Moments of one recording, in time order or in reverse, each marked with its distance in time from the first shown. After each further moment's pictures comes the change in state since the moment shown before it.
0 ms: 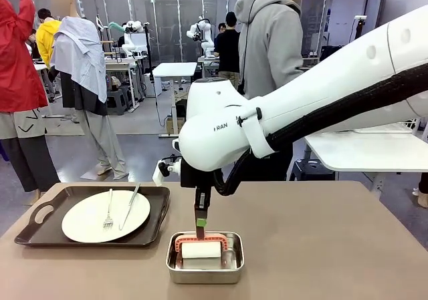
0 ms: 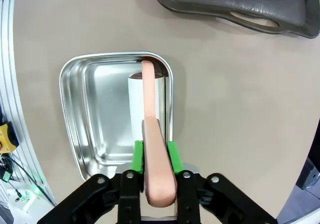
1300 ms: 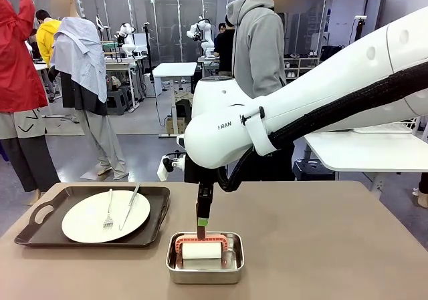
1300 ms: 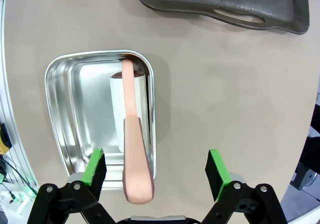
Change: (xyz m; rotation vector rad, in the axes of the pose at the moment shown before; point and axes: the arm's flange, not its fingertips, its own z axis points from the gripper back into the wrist) left arm 0.000 0.000 0.000 0.000 0.000 0.000; right arm -0.005 -0.013 0.002 -0.024 -0.022 0.004
